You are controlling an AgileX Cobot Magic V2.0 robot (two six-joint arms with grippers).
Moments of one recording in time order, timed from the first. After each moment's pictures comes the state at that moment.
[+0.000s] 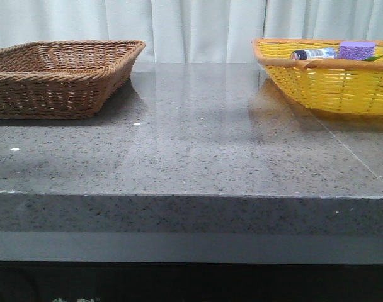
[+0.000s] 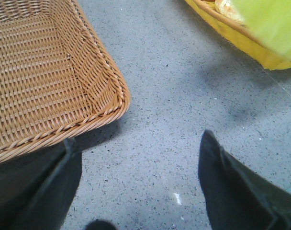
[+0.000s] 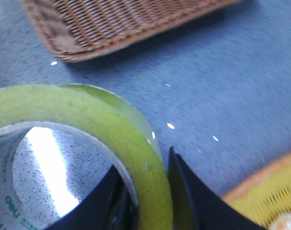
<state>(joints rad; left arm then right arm) -0.53 0.91 -0.79 -0.06 0.46 0.00 0.43 1.74 -2.00 0.26 1.23 -0.69</state>
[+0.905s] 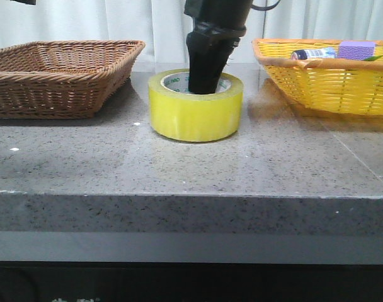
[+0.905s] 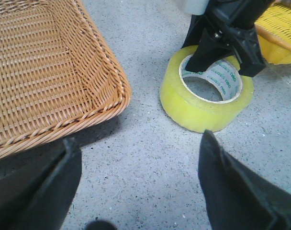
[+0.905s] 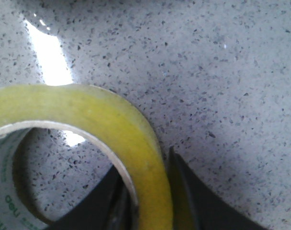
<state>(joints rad) -0.53 0.93 -0.79 -0.06 0.46 0.00 0.47 2.07 -2.00 0.16 1.16 -0.76</state>
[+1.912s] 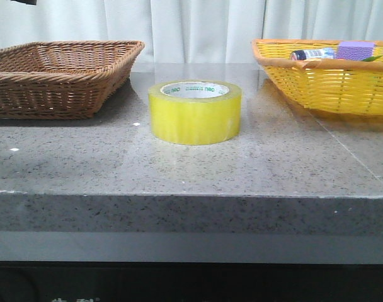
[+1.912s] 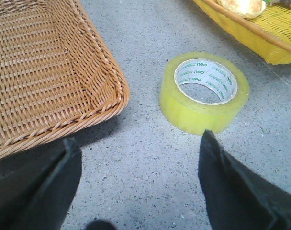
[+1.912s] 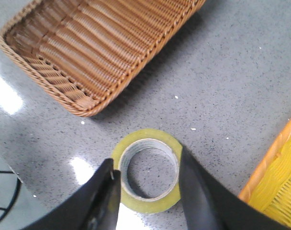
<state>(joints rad) -0.53 0.93 -0.79 -0.06 0.46 0.00 0.41 1.59 -1.91 0.29 1.14 -0.19</state>
